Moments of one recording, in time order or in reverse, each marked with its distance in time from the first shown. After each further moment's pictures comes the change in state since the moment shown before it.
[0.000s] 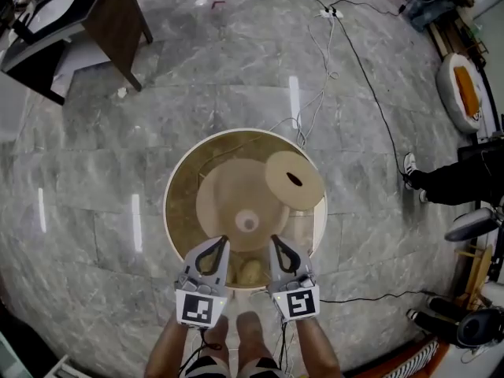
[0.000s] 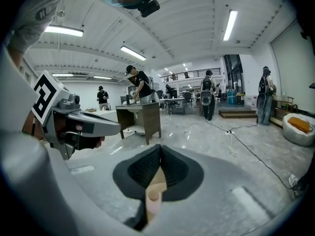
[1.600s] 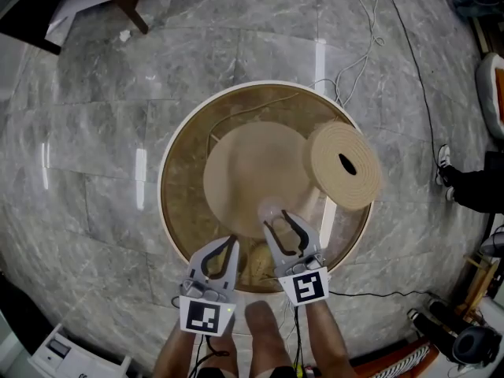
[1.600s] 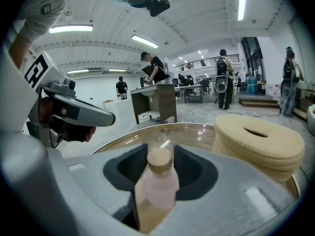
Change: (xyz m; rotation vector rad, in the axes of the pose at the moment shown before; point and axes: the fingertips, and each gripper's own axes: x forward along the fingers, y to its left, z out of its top) left arm 0.047 0.036 -0.178 -0.146 0.119 0.080; right arm 0.115 0.028 -0.184 -0.032 0.104 0.215
